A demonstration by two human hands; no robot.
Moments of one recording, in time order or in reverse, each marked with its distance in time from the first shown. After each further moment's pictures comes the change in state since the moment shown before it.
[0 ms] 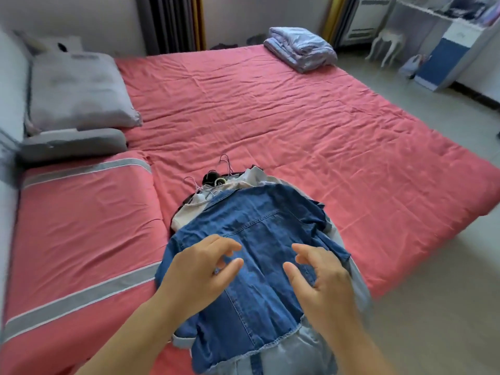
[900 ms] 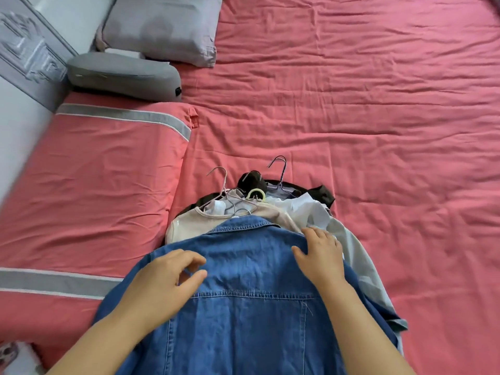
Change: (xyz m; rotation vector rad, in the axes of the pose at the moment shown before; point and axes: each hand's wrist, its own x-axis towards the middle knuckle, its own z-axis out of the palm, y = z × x) left_hand 0.181 -0.134 0.089 0.003 0.043 -0.875; right_hand 0.355 0.222 0.231 -0.426 -0.697 -0.171
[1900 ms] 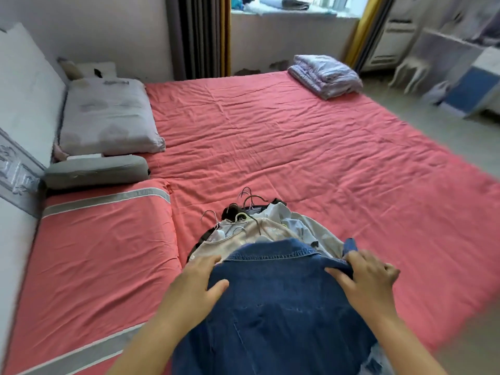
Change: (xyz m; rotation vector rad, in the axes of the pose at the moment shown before) left_hand -0.095 -0.058 -0.117 0.080 -0.063 0.549; right_hand -0.281 -0.126 -0.070 -0.092 0.662 0.324
